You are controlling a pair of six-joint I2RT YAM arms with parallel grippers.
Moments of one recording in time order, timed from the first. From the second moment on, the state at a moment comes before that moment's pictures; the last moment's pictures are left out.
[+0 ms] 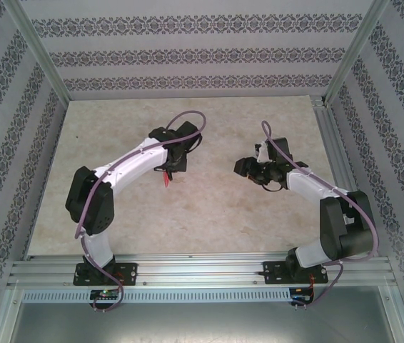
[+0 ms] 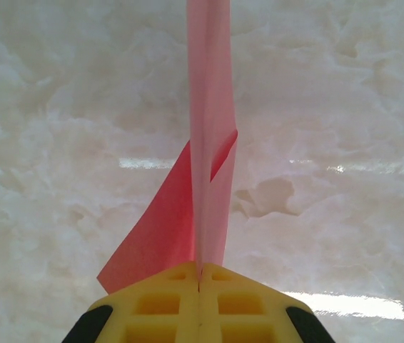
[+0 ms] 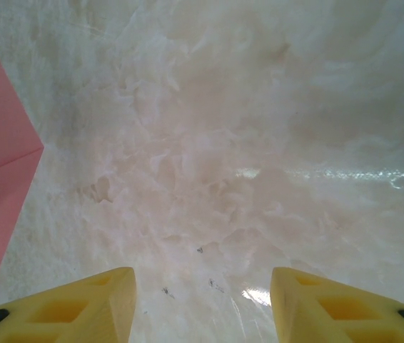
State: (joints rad) left arm -0.68 1.85 1.57 -1.10 -0.34 -0.63; right arm 0.21 1.47 0.78 -0.23 -0.53 0.55
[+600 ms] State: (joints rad) left arm -0.92 2.25 1.89 -1.36 -0.53 -0.69; right arm 0.03 1.41 0.69 -0.26 -0.50 0.51
